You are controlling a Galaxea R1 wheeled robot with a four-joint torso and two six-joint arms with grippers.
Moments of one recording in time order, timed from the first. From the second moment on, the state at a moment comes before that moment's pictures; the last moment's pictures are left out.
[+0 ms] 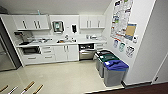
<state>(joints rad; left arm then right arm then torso) 1.51 2.99 -2.84 1.17 -0.17 -1.13 -1.63 2.95 -2.64 -0.21 0.21 -0.02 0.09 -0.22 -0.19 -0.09</state>
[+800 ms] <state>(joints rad) 1.51 3.00 -2.84 1.17 -0.17 -1.13 -1.63 2.96 -2.65 -0.21 0.21 -0.02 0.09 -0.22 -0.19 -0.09</state>
